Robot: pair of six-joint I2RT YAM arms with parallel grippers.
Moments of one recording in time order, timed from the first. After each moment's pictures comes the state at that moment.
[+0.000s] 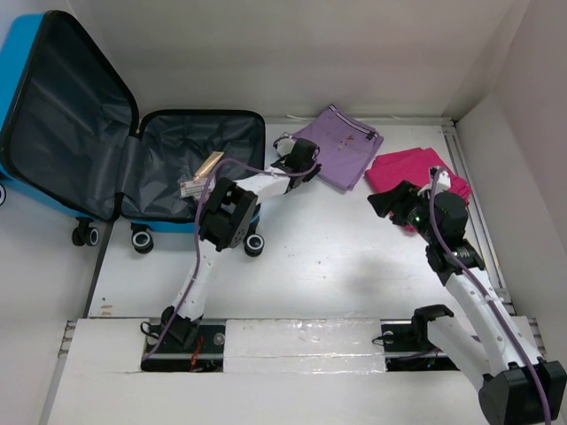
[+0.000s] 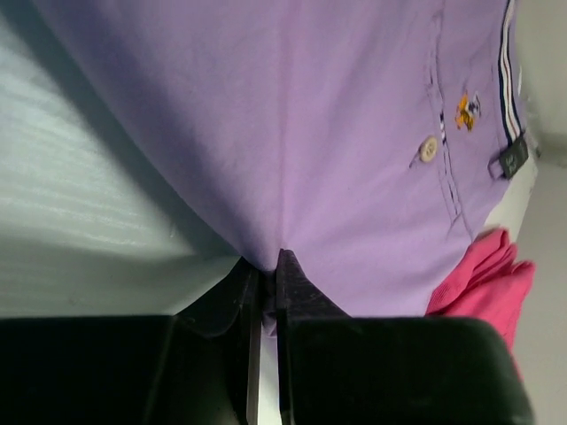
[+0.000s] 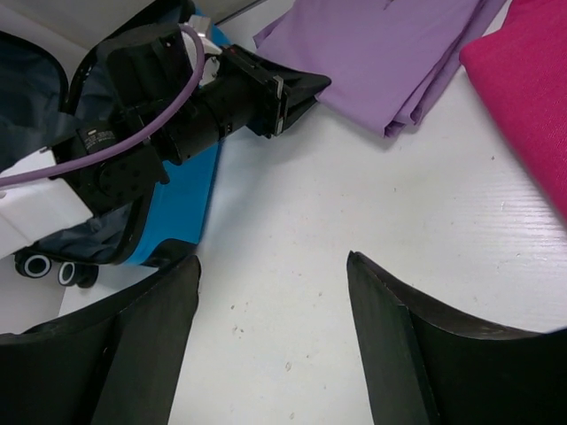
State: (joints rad) left arm -0.61 2.42 1.84 -0.07 -0.22 -1.23; right arm 0.16 0.78 0.60 -0.05 -0.25 0.62
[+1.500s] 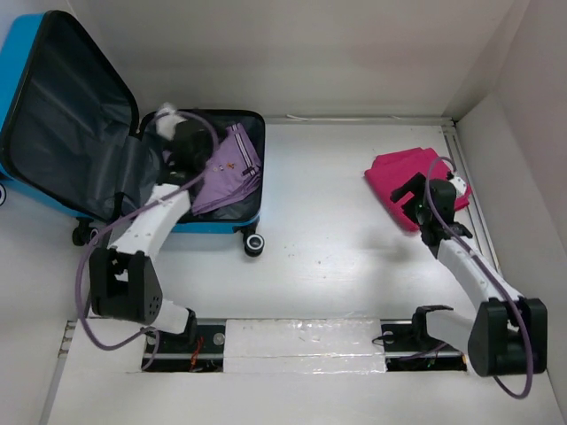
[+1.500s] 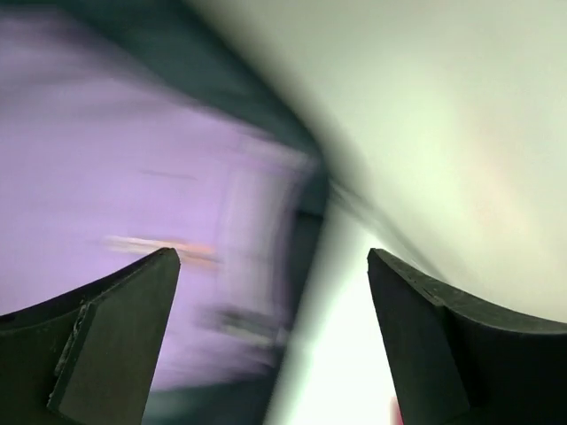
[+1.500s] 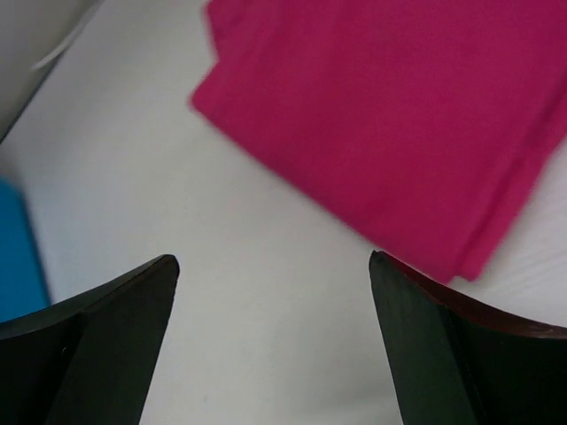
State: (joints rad) left arm -0.08 1.46 1.12 -0.03 -0.26 -0.89; right arm 0.07 1.08 0.62 -0.04 0.14 0.72
